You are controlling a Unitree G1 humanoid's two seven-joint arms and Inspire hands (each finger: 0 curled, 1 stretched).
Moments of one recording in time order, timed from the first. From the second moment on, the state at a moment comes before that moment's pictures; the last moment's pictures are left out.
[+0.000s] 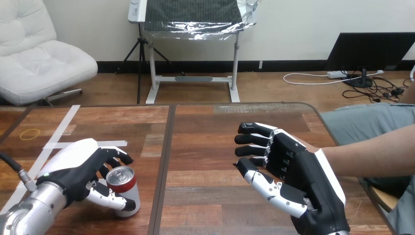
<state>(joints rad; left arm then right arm) 0.00 0.64 -0.06 0.03 0.56 0.01 -0.33 0.39 -0.08 0.16 -0.38 0.04 -0.15 0.14</state>
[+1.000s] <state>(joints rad) -0.03 0.63 -0.11 0.04 0.56 0.05 -0.37 0.39 -0.09 0.16 -0.38 0.04 -0.15 0.16</state>
